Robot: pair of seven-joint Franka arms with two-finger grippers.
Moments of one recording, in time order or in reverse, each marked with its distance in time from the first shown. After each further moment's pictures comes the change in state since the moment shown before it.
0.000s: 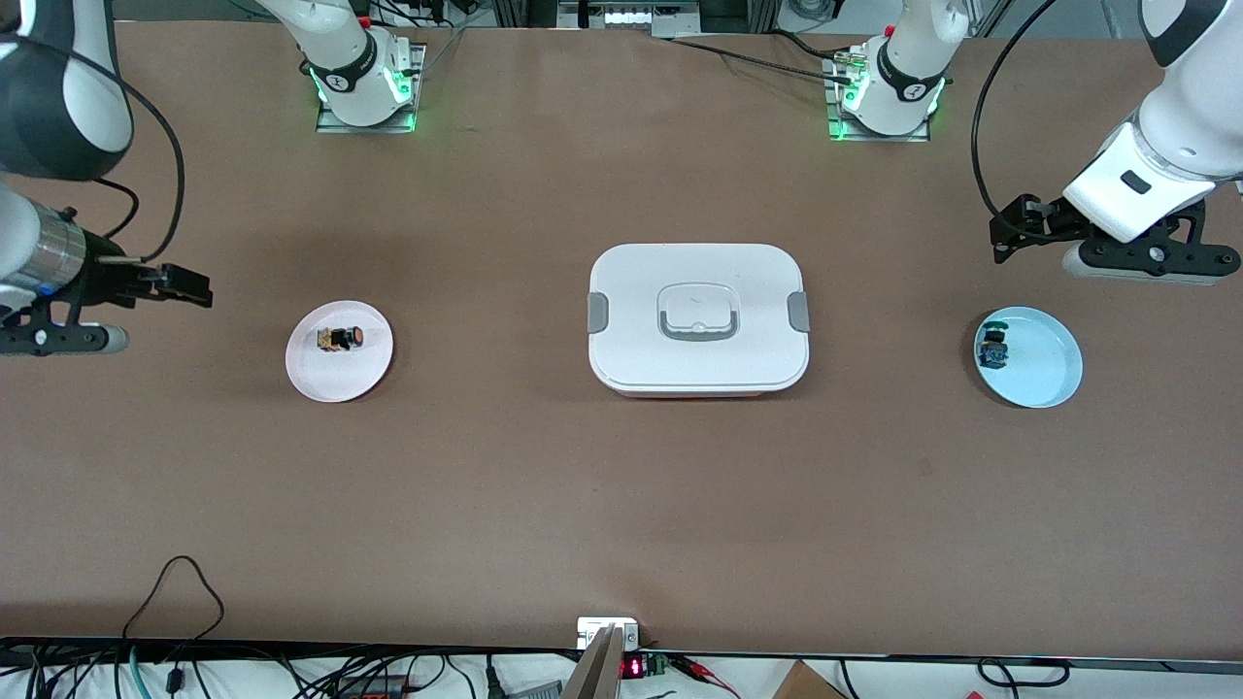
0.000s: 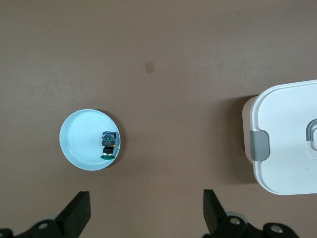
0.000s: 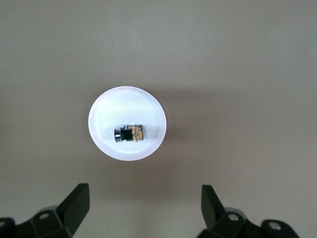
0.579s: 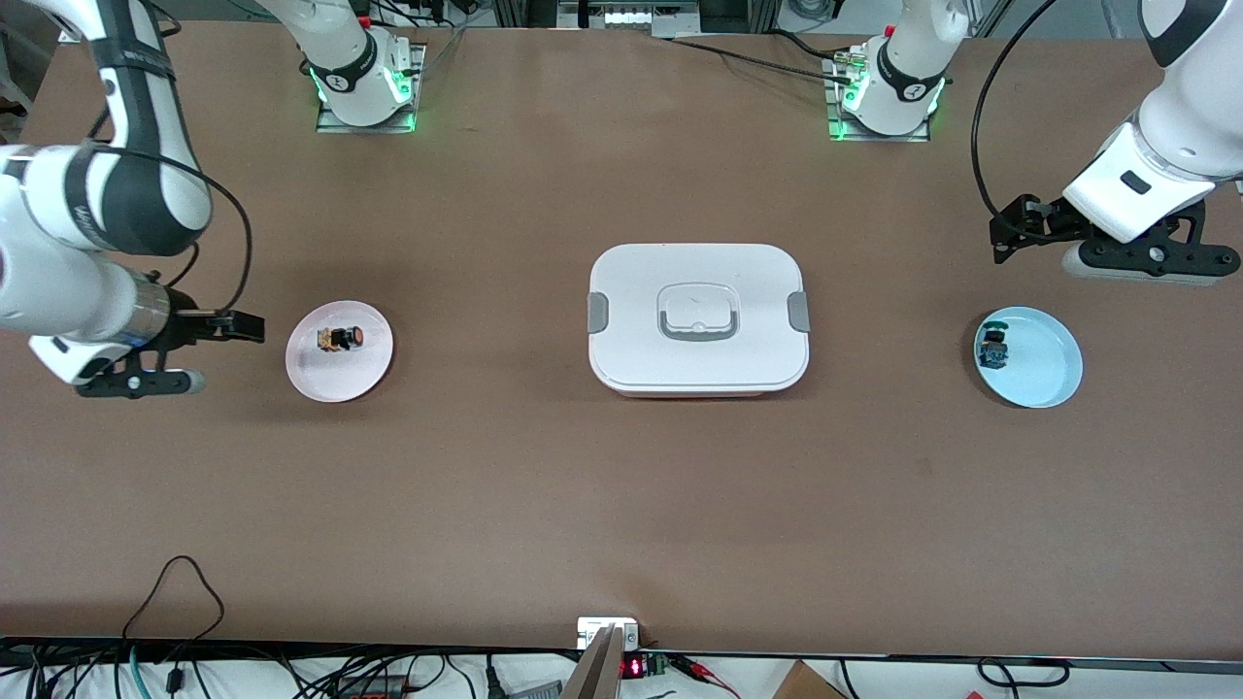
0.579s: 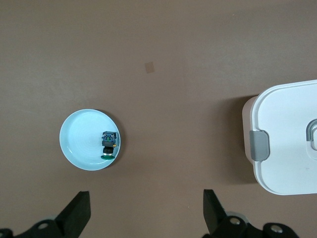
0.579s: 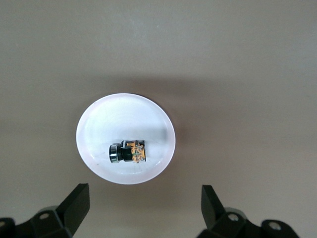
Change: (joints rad) left arm 0.000 0.000 0.000 0.000 0.000 0.000 0.000; right arm 0.016 0.085 0.001 -0.156 0.002 0.216 0.001
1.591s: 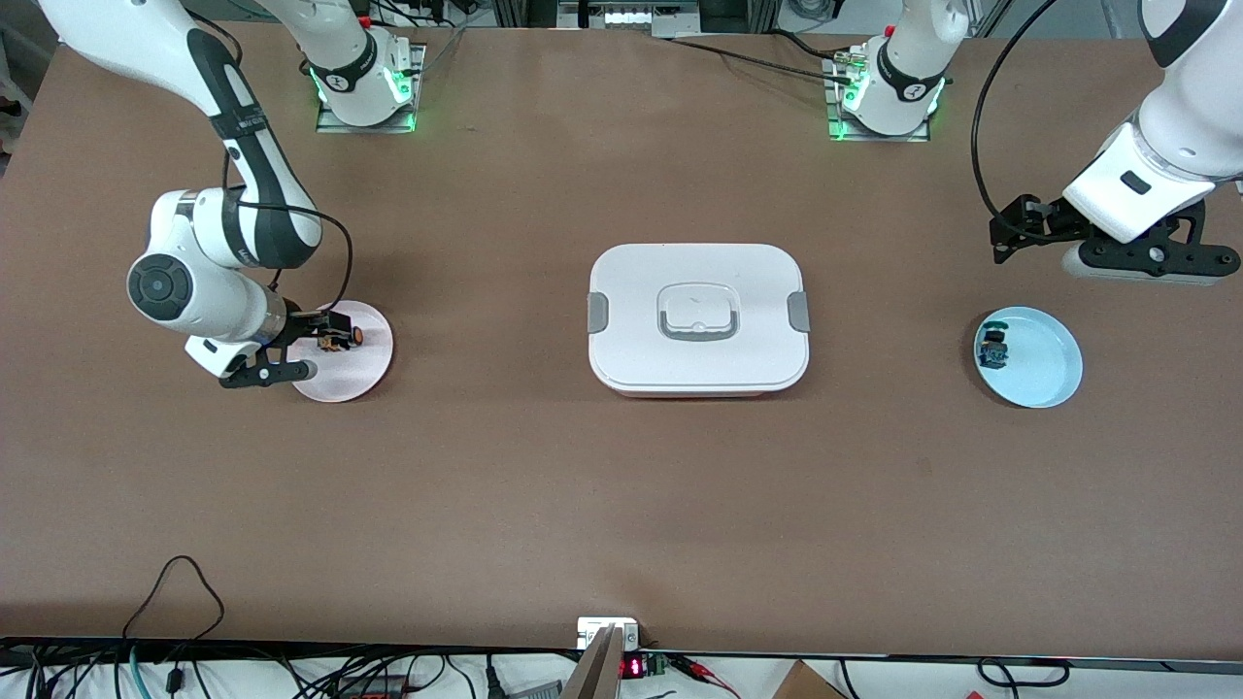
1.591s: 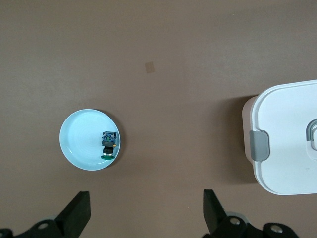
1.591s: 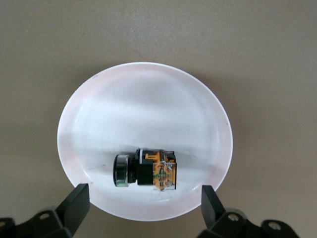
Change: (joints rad) left arm 0.000 0.000 0.000 0.000 0.000 -0.001 0.000; right arm 0.010 0.069 0.051 -0.288 0.000 0.343 -0.030
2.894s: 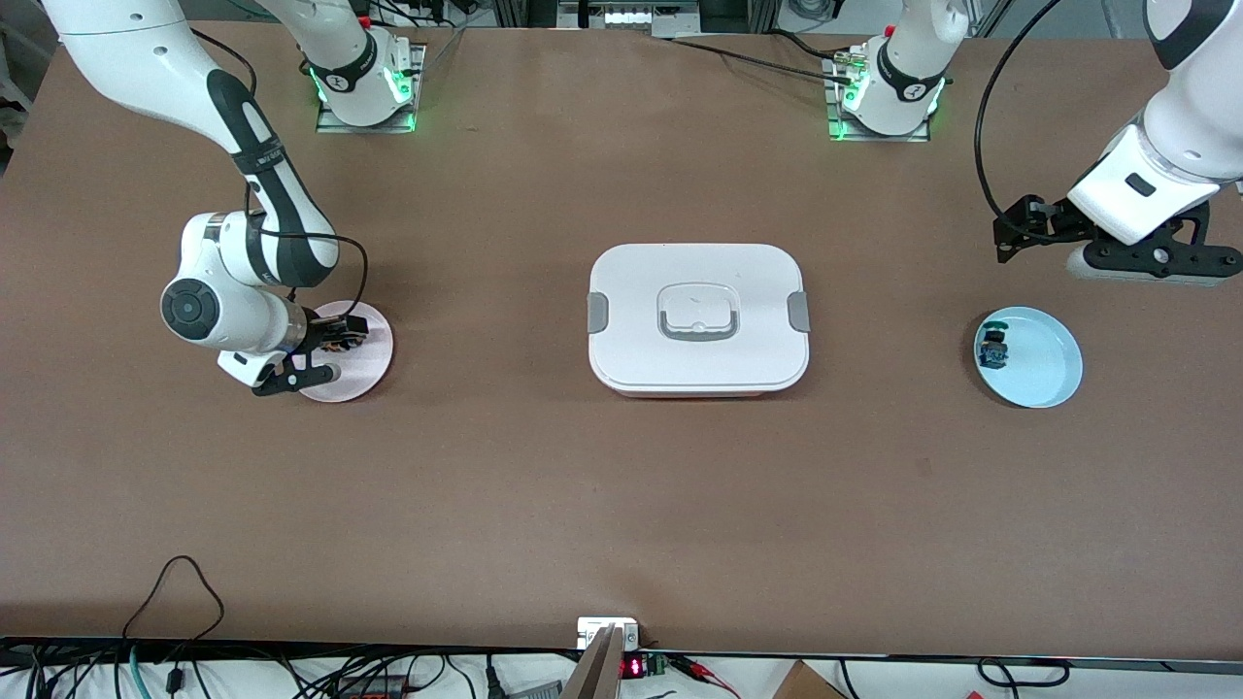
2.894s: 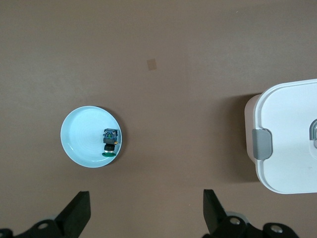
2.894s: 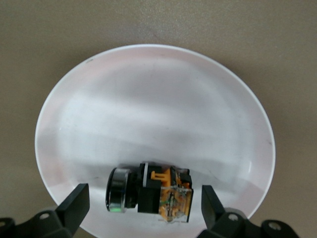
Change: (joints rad) left arm 0.002 0.003 0.011 0.001 0.000 -0.009 0.000; right arm -0.001 0.097 0.000 -0.001 0.042 0.056 -0.100
